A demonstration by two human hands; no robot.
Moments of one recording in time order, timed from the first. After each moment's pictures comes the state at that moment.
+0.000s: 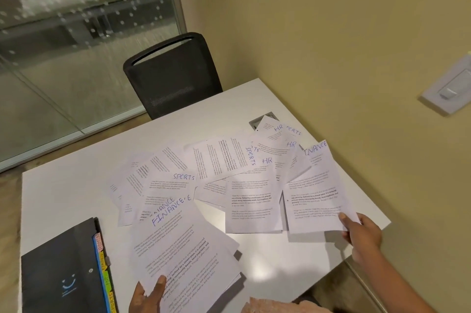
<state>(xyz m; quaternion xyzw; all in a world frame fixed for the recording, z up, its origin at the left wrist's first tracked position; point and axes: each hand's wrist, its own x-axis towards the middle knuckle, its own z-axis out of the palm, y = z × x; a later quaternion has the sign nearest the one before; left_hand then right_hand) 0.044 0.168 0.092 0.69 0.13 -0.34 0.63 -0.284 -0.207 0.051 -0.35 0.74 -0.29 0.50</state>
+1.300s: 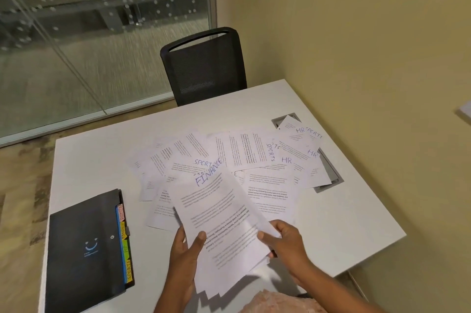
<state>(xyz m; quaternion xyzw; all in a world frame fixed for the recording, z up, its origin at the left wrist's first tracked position) 0.041 0.145 0.092 0.64 0.09 -0.42 0.64 -0.135 -0.047 0.075 -0.53 0.52 -0.07 0.67</state>
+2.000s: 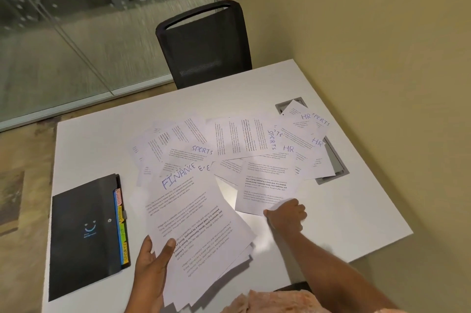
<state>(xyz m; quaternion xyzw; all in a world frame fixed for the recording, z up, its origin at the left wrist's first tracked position) 0.042 0.182 0.075 0.67 0.18 -0.34 0.64 -0.093 -0.130 -0.044 -0.62 0.71 0.15 0.29</state>
